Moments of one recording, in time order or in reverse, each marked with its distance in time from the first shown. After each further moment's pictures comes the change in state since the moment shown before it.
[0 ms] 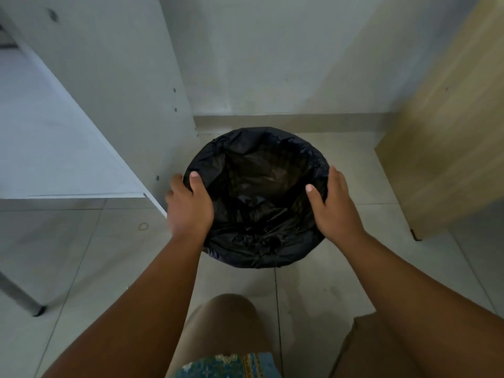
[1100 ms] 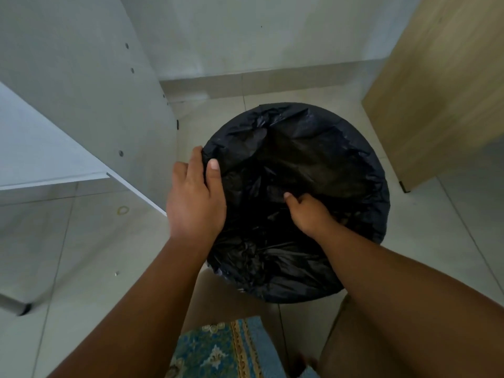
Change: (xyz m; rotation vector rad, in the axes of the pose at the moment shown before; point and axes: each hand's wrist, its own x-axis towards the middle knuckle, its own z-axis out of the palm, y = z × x) left_hand -0.053 -0.008 0.010 0.268 -0.106 0.489; right_hand -0.032 0.037 0.059 0.010 -0.359 0.558
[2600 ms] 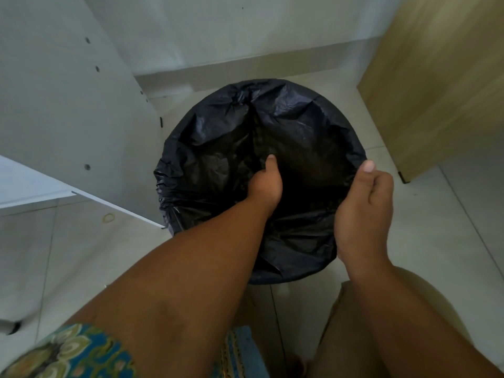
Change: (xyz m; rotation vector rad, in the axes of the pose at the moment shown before) left_hand 0.045 0.051 0.177 -0.575 -0.662 -0.676; right_hand -0.073 -0.004 -0.058 0.645 0.707 -0.182
